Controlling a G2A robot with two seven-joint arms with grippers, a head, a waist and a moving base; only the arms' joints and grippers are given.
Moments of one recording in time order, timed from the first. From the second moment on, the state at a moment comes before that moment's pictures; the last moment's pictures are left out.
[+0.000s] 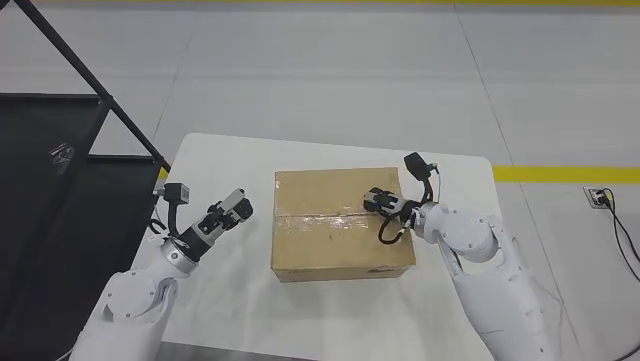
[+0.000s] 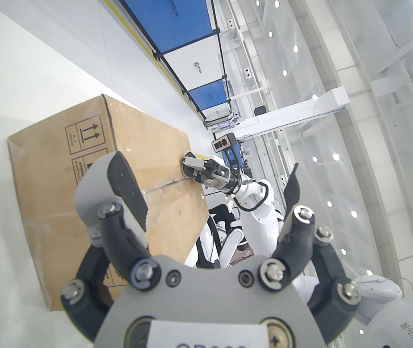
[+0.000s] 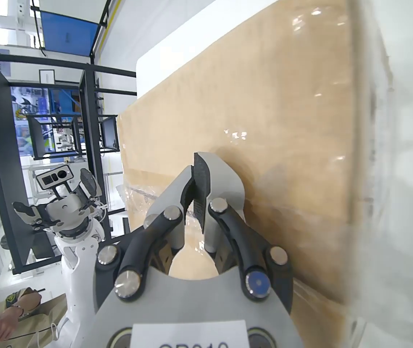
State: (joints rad) left arm 1.12 -1.13 -1.45 -1.46 -0.25 -0.40 -0.63; right arm -0.82 -1.37 1.34 -1.35 -0.36 0.18 0.83
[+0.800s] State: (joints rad) left arm 1.05 -1.13 -1.41 -1.41 -0.25 -0.40 -0.65; right arm -0.94 -1.31 1.54 -1.37 -0.22 0.11 0.82
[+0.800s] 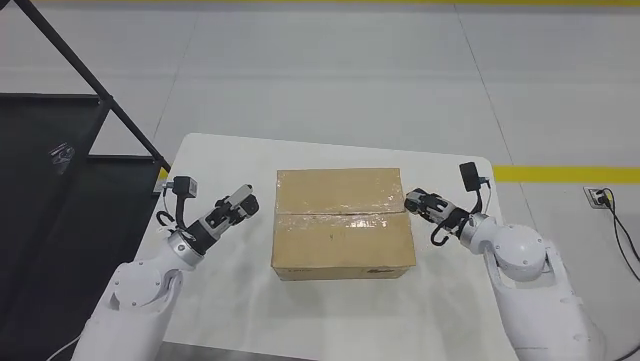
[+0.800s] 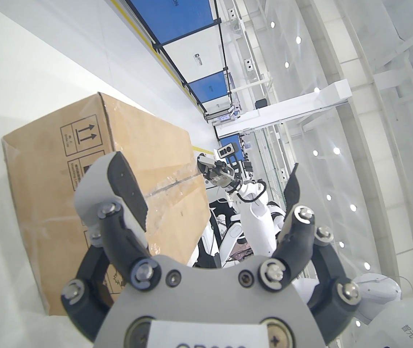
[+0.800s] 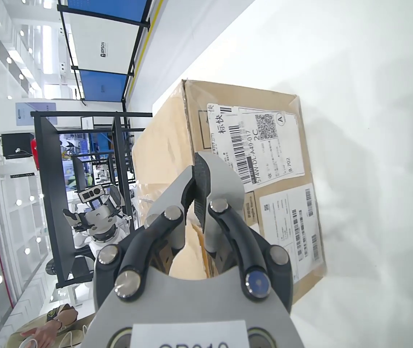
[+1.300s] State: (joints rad) left arm 1.01 -1.13 -1.40 -1.38 -0.24 -0.39 -0.66; right arm -0.93 -1.29 1.57 -1.23 -0.09 0.00 0.81
